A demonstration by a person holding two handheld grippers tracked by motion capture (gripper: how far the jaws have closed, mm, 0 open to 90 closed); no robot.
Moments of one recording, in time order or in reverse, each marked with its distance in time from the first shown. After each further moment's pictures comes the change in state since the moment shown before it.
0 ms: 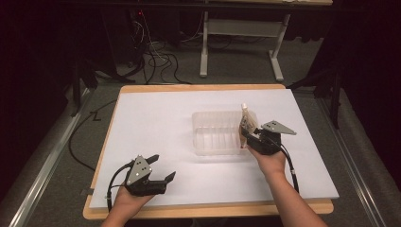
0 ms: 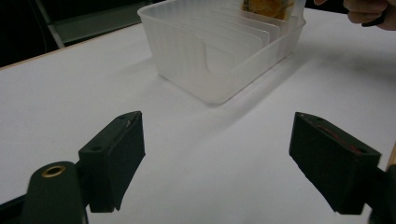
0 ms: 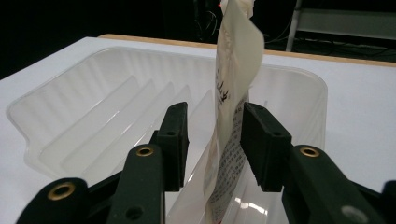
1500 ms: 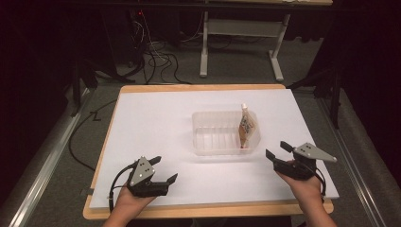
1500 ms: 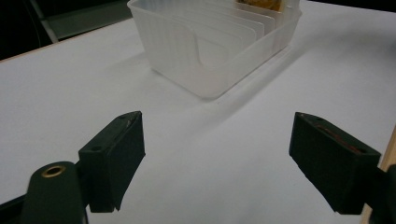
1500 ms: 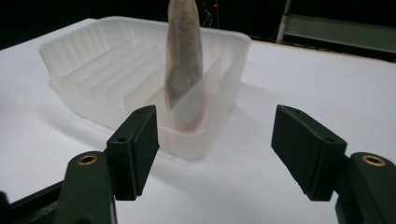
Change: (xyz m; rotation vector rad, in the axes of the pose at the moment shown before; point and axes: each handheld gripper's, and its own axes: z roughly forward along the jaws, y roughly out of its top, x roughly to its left) left arm -0.005 -0.002 0.004 0.022 -0.012 0.006; right arm -0.030 -0.036 -0.097 -0.001 -0.014 -0.069
